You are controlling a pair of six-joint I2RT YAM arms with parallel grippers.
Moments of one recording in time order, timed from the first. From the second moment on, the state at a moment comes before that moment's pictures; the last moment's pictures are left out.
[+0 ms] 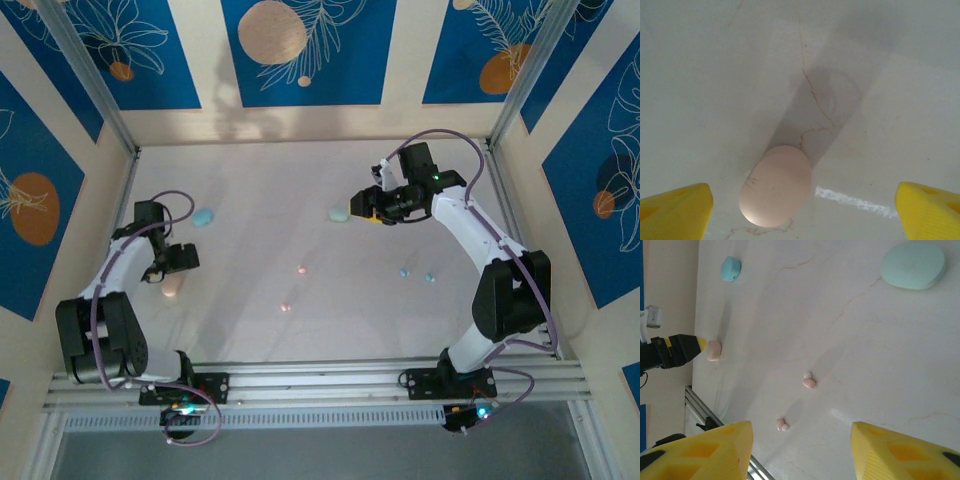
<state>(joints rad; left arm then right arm) 0.16 1.41 0.91 -0.78 -0.07 -0.11 0.27 1.61 1.37 -0.80 -0.66 0.34</state>
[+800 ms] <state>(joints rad) 0.16 1.71 1.07 -0.99 -0.14 0.18 0.23 1.61 1.36 -0.84 -0.67 0.32</state>
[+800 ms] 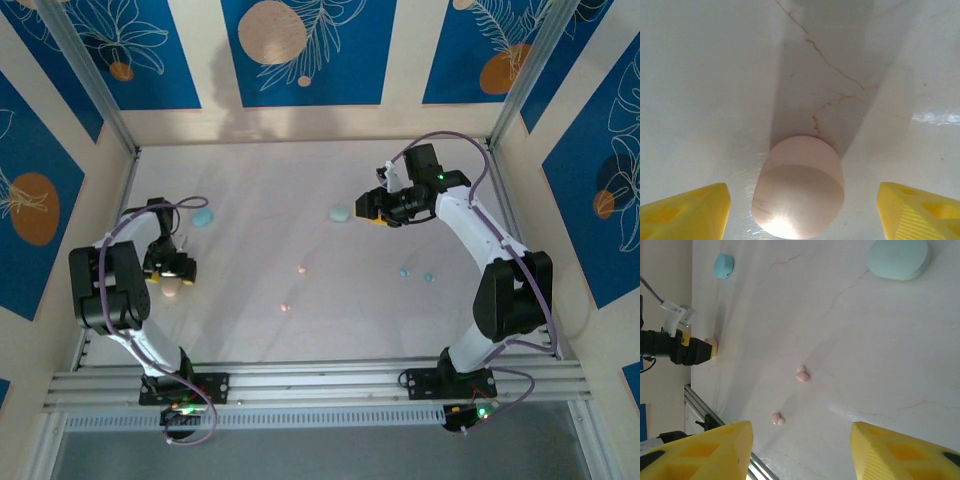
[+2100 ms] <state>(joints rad) -0.66 1.70 1.38 -0.92 0.02 0.22 -0.02 1.46 1.10 -0.74 -0.74 0.46</state>
